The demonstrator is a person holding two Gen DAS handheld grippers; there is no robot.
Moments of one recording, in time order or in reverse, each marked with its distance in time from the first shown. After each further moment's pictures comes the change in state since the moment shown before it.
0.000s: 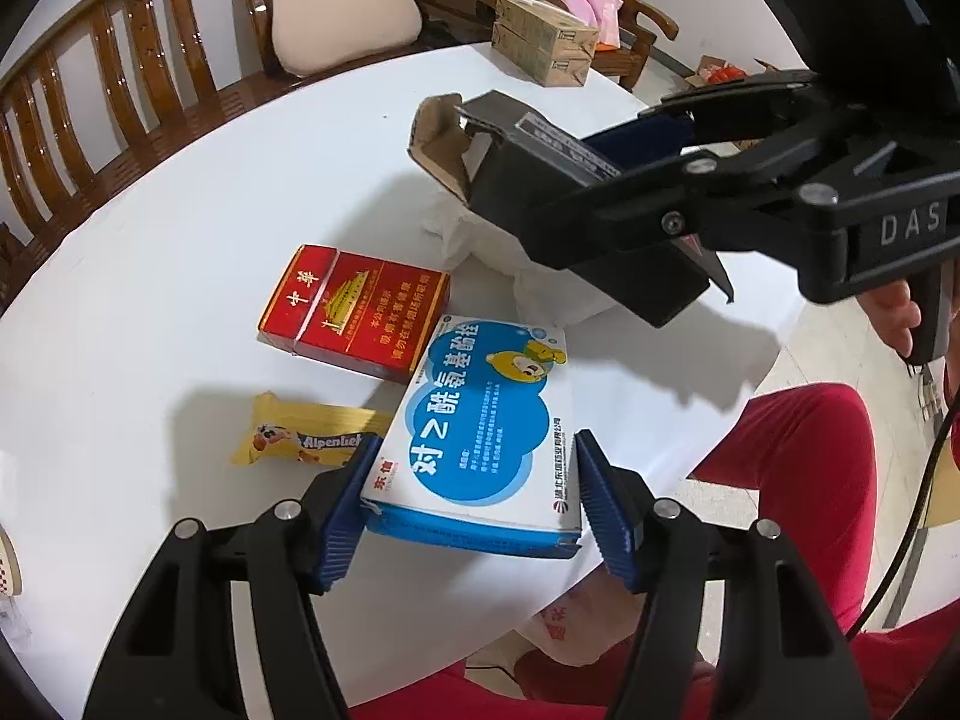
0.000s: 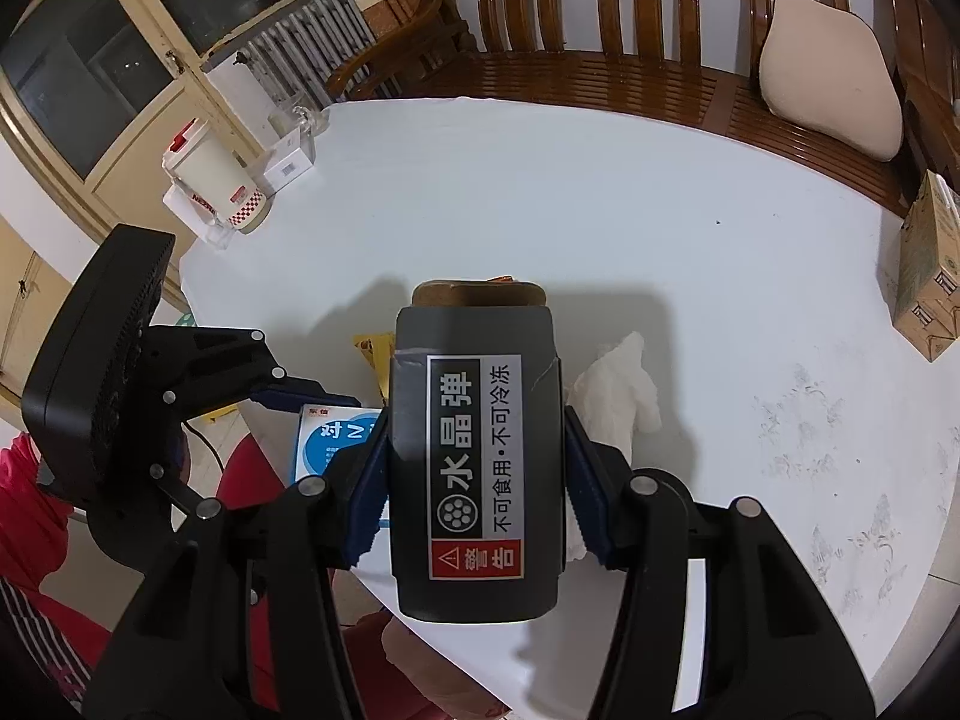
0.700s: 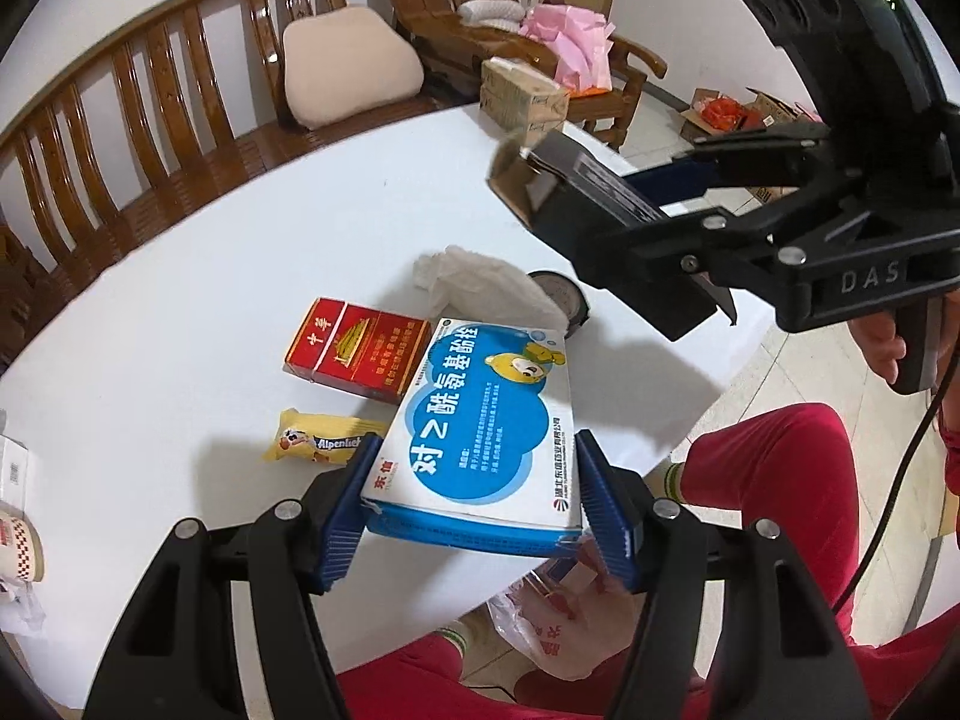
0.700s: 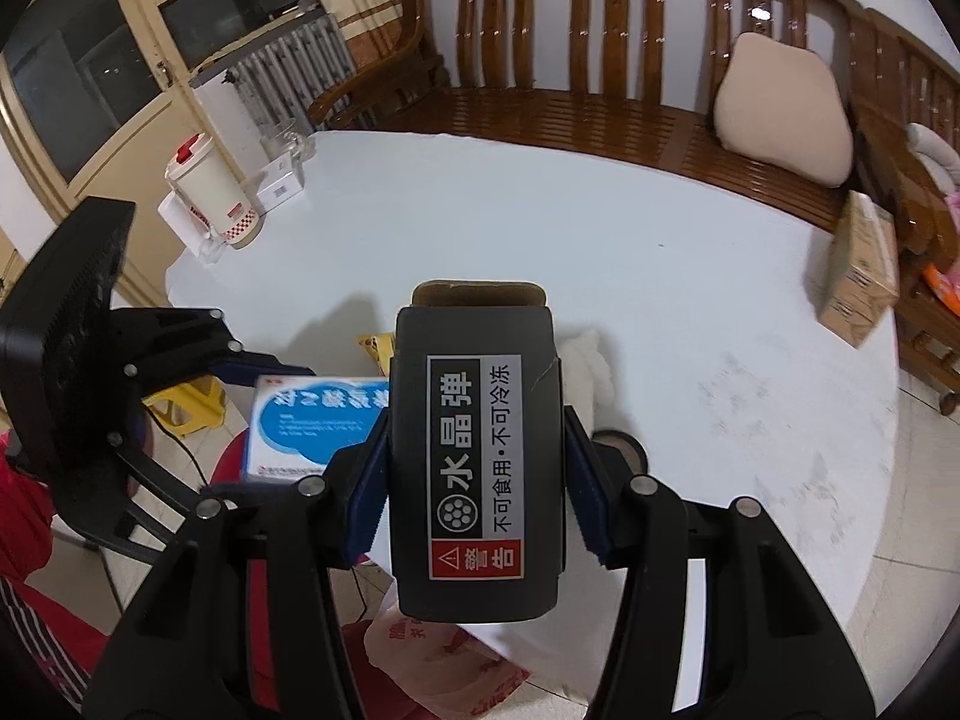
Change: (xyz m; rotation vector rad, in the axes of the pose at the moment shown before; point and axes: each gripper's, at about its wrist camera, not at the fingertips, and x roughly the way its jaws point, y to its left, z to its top) left arm -0.054 -0.032 -0.003 0.020 -0.119 0.043; right arm -0.063 0.027 -0.032 -0.002 -0.102 -0.134
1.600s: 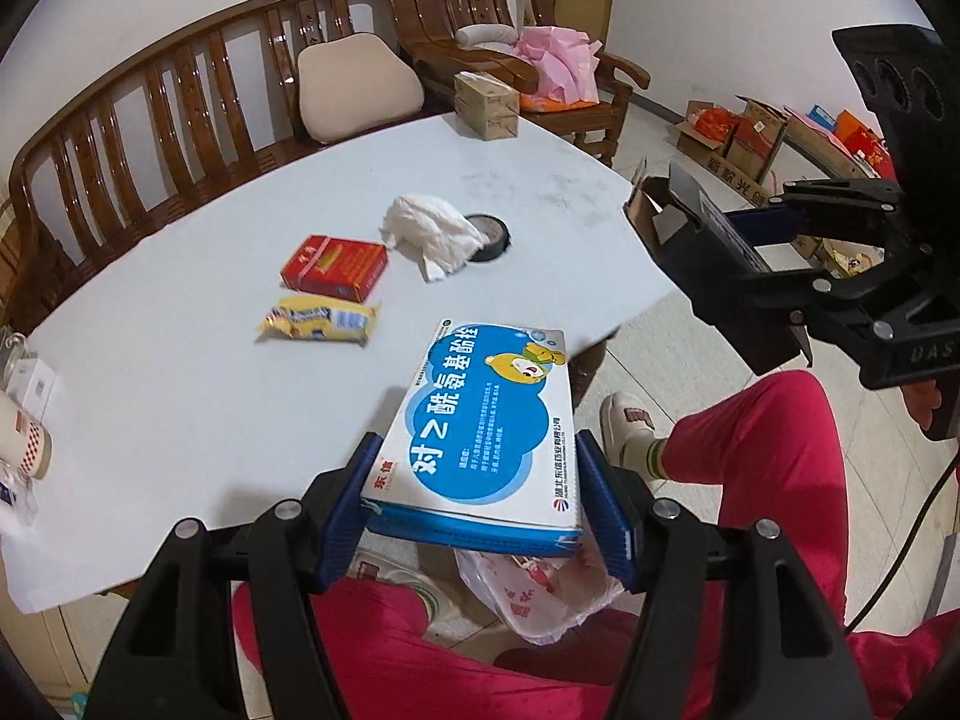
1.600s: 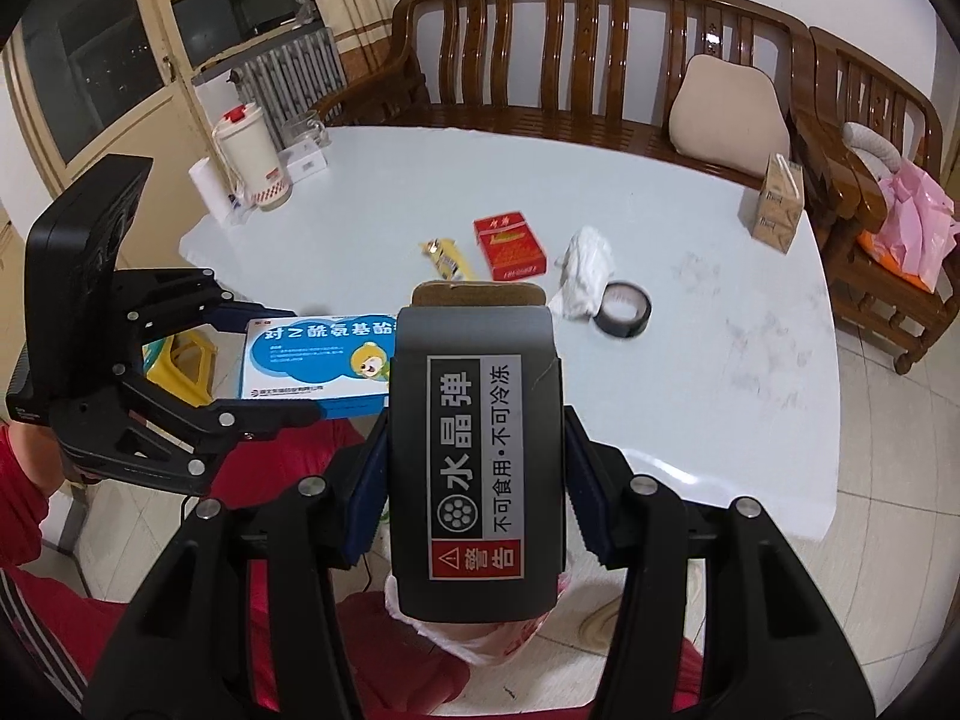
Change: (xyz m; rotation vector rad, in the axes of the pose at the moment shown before) left arm -0.051 -0.063 -0.094 -0.006 -0.065 0.036; right arm -0.073 0.088 -0.129 0.005 -0.056 -0.099
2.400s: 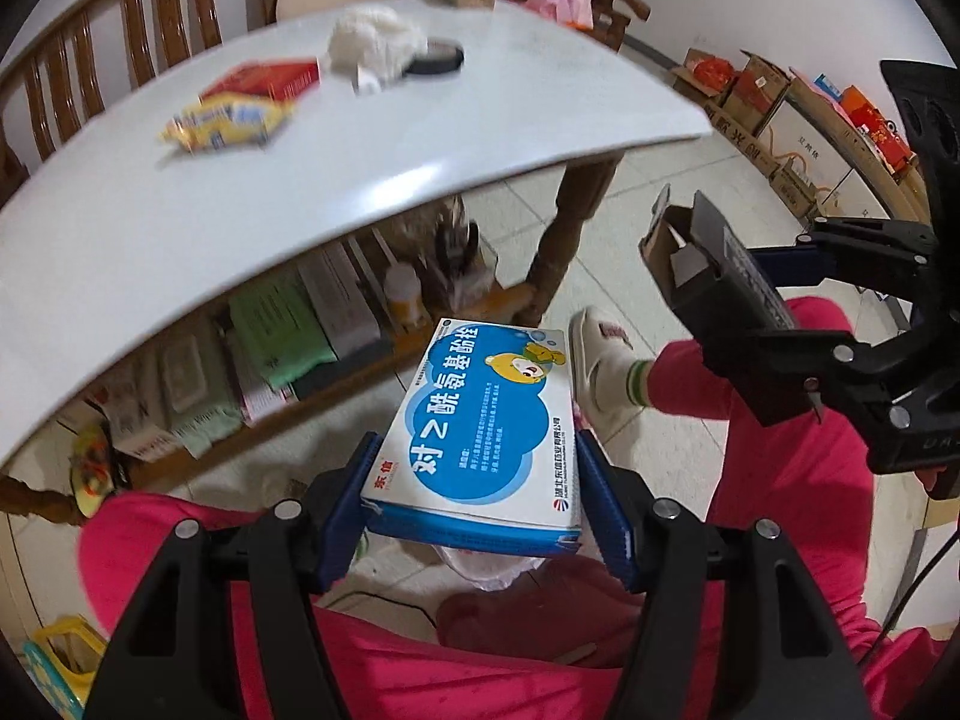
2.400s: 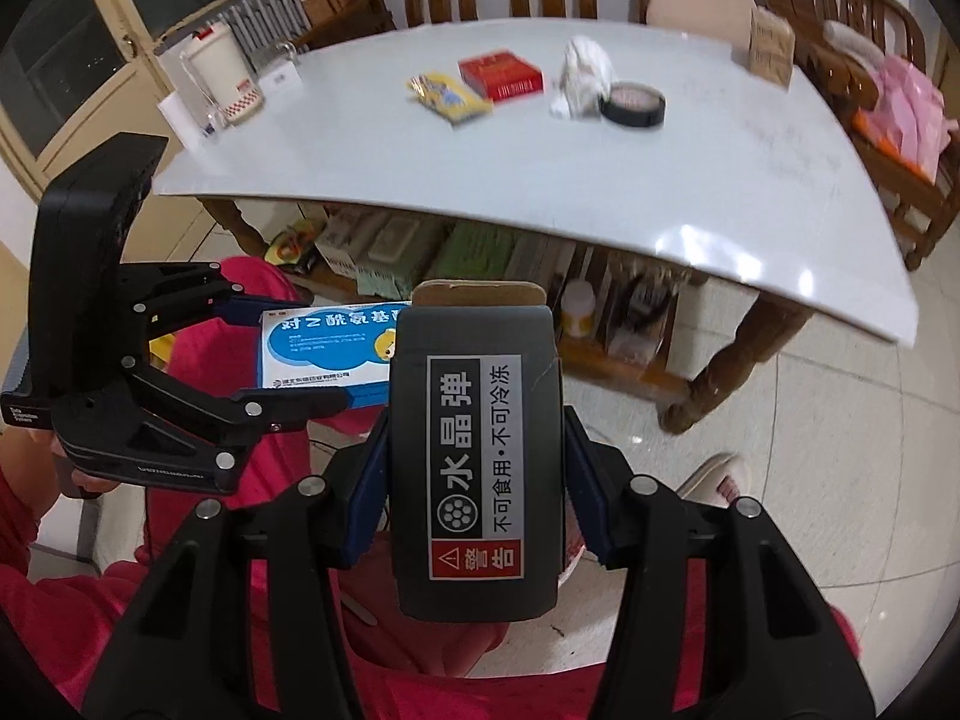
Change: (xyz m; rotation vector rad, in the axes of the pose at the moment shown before) left arm 0.085 -0.035 -0.086 -0.064 0.168 -0.078; right arm 0.066 0.007 -0.113 0.126 0.142 -0.015
